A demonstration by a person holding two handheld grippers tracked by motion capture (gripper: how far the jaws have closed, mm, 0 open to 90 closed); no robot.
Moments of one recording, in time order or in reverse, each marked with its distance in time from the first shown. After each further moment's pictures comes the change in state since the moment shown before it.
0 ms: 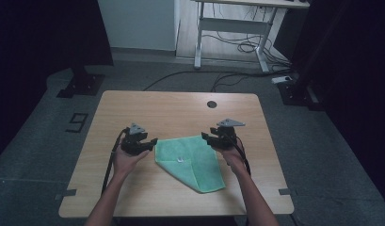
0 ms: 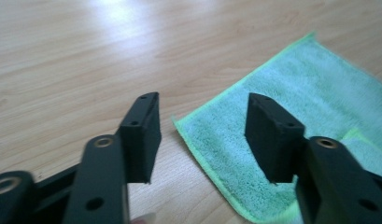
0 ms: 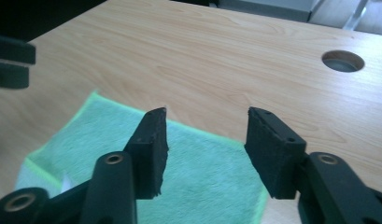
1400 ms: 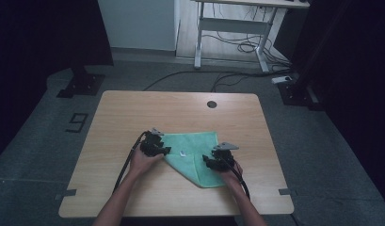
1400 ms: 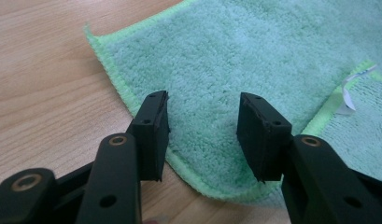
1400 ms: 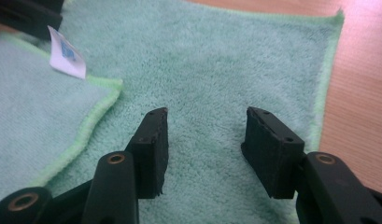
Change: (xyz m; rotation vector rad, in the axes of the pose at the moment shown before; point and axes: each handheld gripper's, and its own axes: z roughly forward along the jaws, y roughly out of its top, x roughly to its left) left arm -0.022 -0.006 0.076 0.237 -0.113 0.031; right arm 0.016 -0.084 0.011 0.127 -0.092 0.015
